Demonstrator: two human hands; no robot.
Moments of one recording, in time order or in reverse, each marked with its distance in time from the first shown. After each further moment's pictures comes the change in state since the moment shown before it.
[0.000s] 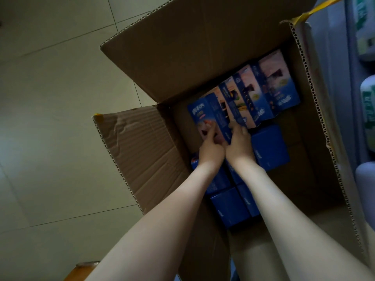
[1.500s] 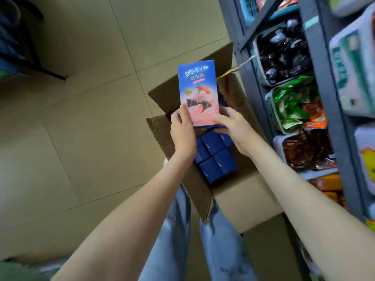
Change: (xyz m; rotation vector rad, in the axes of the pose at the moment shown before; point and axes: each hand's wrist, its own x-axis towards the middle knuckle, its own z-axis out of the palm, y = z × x) left_hand -0.290 0.162 -0.030 -0.149 0.376 0.318; right_hand -0.238 -0.125 -0.228 0.771 -0.202 -0.100
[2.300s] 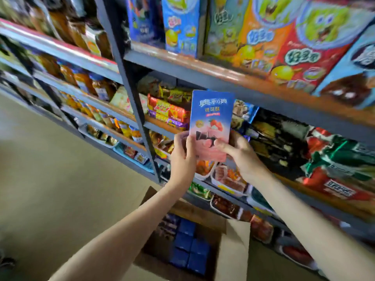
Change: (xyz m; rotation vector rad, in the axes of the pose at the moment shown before) left_hand -0.381 0.300 -0.005 0.133 -0.912 1.003; right_hand -0.450 -0.236 -0.093 0.340 0.721 -0.711
